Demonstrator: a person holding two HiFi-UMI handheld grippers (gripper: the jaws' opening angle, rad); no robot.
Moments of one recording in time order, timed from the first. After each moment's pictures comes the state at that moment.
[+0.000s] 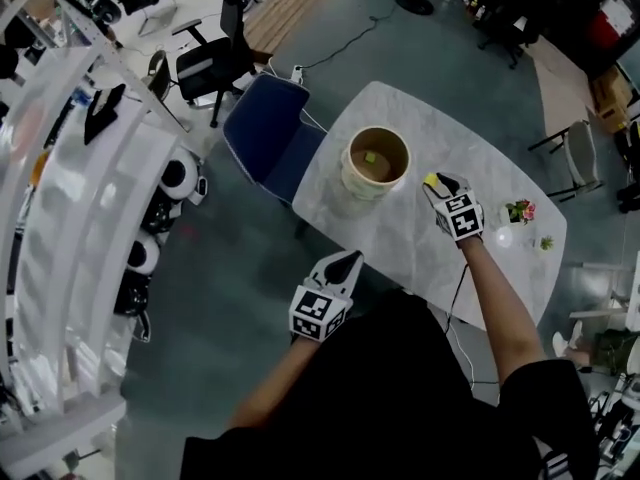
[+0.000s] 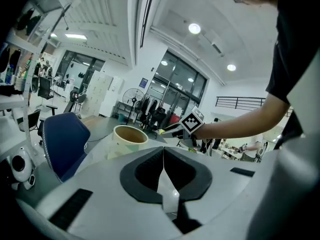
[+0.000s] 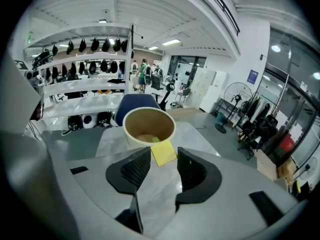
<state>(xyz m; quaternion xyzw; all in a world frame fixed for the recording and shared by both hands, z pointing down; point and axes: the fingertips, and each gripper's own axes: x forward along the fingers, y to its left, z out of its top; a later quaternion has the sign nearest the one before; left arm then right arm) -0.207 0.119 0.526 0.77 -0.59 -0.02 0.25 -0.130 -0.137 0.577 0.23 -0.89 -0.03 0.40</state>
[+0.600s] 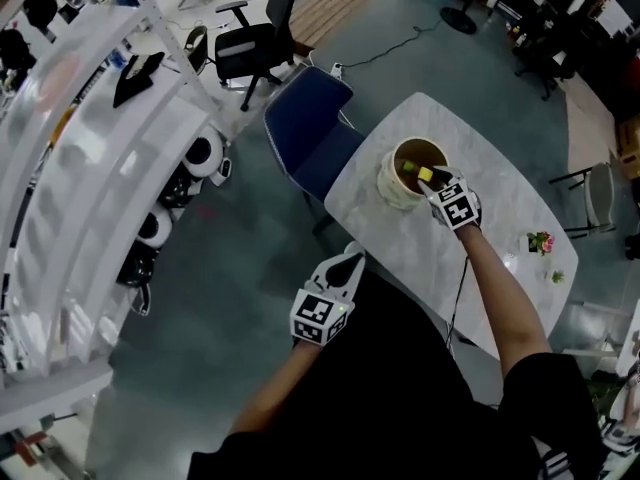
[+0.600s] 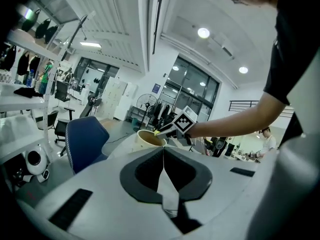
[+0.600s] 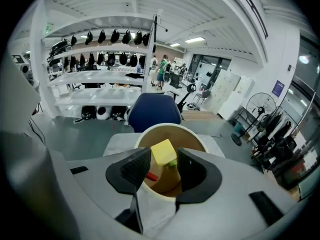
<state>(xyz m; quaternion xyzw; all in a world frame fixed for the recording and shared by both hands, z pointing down) -0.277 0.154 0.527 0.72 -0.65 -0.04 0.25 -0.263 -0.116 0.600 0.12 -0.89 -0.07 0.44</state>
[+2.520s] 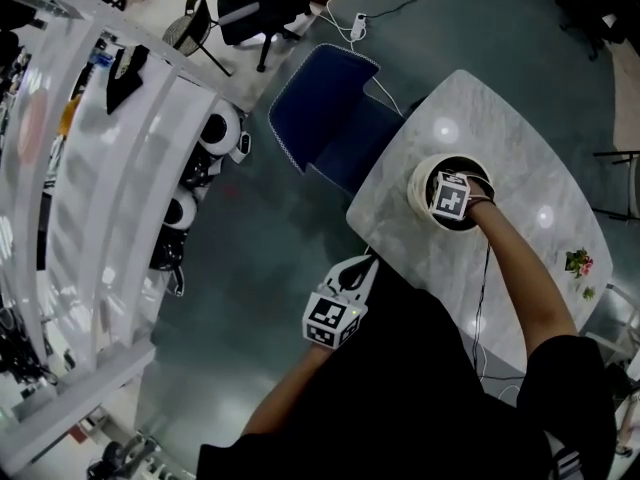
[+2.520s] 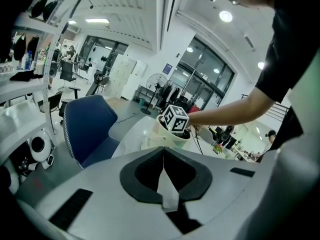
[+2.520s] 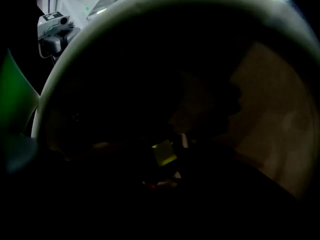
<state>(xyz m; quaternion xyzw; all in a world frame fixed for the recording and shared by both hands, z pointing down) -0.352 0.068 0.597 0.68 -0.63 0.02 0.37 -0.320 -0.110 0.768 -0.26 -0.72 -0.10 0.63</state>
